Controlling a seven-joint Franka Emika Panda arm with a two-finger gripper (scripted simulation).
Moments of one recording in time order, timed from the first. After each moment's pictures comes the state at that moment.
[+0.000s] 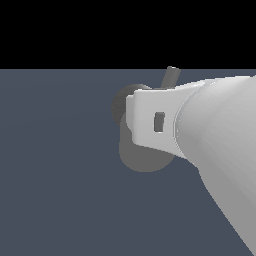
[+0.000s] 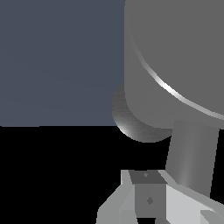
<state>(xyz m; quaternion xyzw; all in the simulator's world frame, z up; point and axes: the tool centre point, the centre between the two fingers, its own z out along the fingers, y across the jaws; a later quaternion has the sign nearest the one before) -0.142 -0.100 0.225 0.03 0.76 -0.02 0.65</state>
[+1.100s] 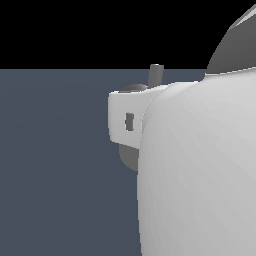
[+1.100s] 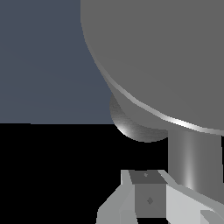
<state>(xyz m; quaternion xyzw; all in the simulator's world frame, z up) -0.134 -0.078 0.223 0.05 0.75 -0.04 0.66</state>
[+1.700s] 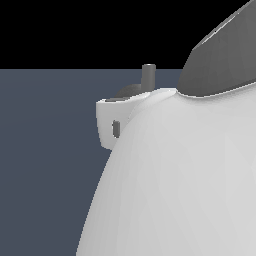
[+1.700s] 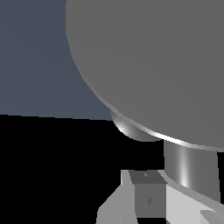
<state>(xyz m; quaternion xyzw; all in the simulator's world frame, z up) -0.134 -0.067 0.220 0.04 0.74 -0.07 0.67</state>
